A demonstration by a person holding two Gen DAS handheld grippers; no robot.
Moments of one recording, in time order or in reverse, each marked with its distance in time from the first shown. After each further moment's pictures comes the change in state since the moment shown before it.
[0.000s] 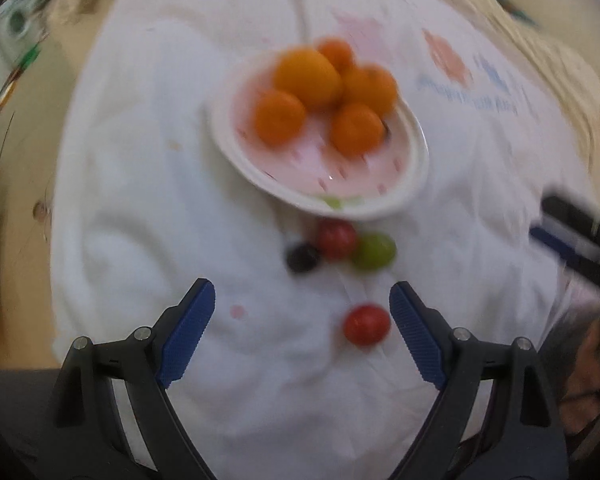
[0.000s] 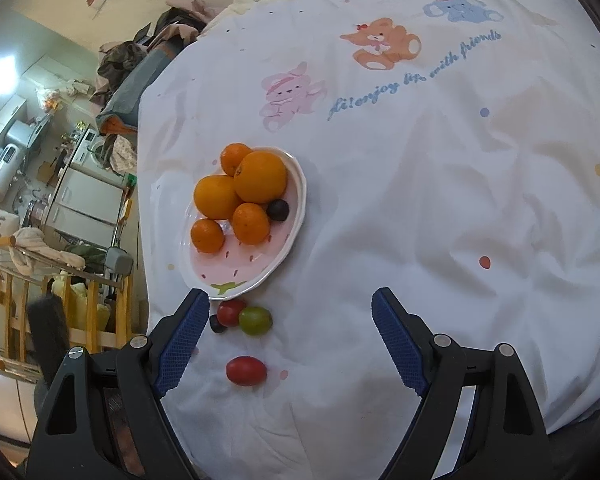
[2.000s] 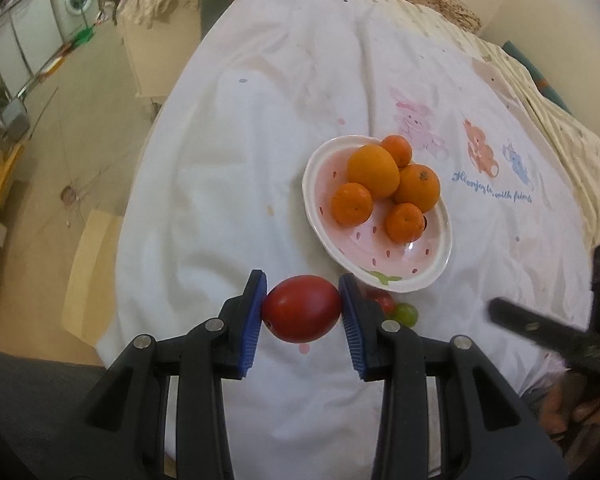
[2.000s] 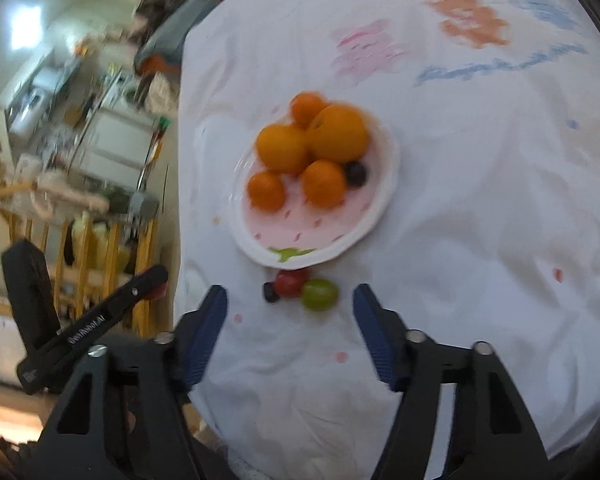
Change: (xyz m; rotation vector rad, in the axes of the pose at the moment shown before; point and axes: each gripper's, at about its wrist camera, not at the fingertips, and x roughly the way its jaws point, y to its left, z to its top) left arm -0.063 0.063 0.022 -0.233 -0.169 0.021; right arm 0.037 0.059 0.005 -0.156 0.212 0.096
